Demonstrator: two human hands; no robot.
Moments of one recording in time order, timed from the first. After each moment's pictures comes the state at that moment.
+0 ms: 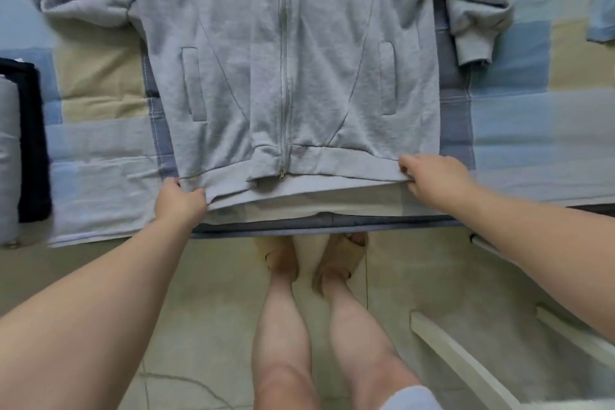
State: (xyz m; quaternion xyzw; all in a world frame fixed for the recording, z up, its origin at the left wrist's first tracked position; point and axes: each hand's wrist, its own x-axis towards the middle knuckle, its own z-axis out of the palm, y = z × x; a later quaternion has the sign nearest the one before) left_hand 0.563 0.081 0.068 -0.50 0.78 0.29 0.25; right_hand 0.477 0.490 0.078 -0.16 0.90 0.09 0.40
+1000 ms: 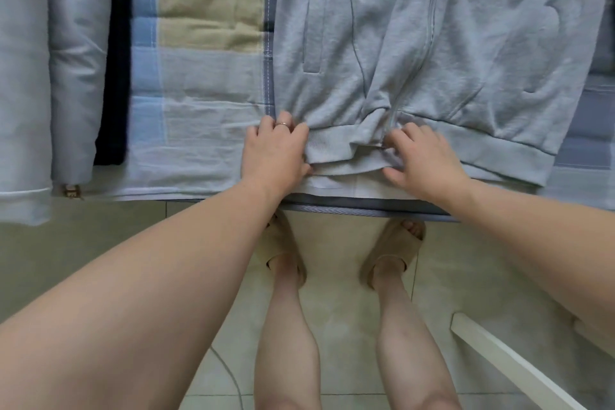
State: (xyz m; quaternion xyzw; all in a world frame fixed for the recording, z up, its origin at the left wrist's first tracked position) left_hand 0.583 0.000 0.015 0.00 0.97 0.09 0.24; right_hand 0.534 0.254 0.024 -0.22 0.93 0.00 0.29
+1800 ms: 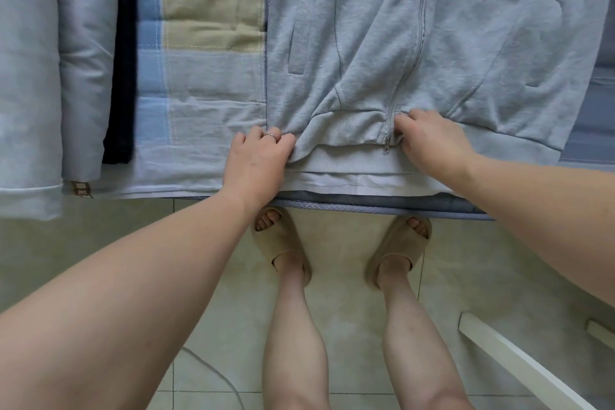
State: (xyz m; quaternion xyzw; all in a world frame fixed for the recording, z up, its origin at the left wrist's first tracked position) left_hand 0.612 -0.026 0.007 0.08 0.99 0.01 0.15; right_hand 0.507 0.264 0.008 -0.25 0.94 0.02 0.25
